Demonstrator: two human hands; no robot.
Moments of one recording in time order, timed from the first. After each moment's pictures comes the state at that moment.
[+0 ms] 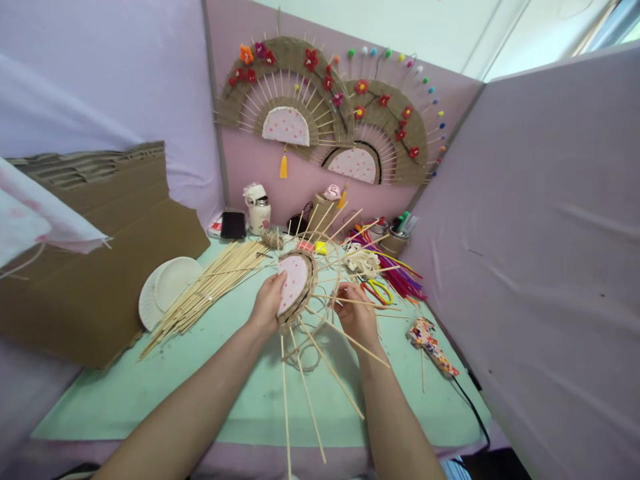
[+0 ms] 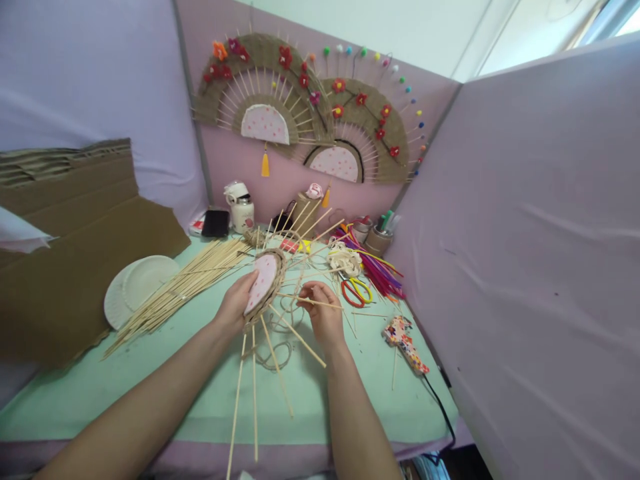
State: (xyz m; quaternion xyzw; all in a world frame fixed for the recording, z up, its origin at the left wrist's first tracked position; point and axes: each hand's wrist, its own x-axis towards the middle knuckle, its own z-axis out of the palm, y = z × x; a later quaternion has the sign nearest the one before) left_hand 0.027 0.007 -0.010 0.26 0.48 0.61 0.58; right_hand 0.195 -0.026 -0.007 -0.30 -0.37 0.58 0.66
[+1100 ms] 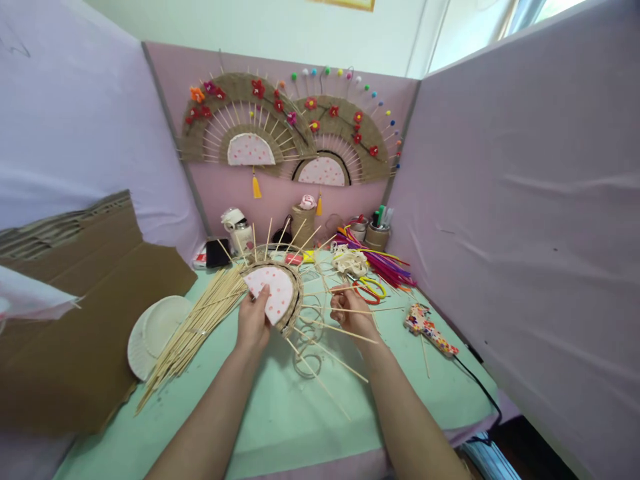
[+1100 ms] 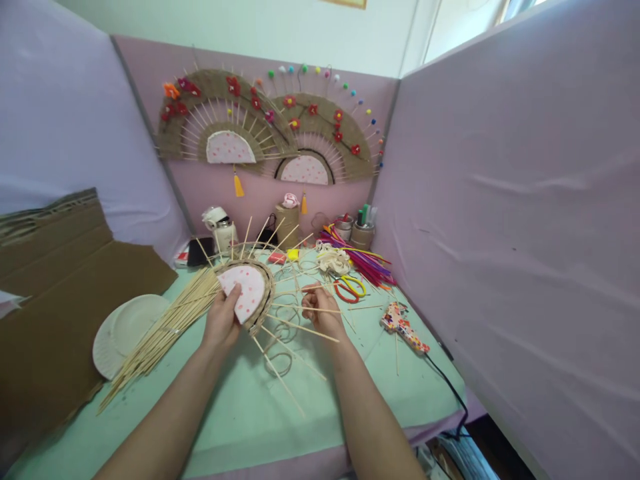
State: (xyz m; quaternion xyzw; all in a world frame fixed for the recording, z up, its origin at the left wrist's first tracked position) left_hand 0.019 0.019 -0.006 0.23 0.42 0.68 0.55; right_hand 0.209 -0.010 -0.013 -0.34 -0.30 0.60 0.66
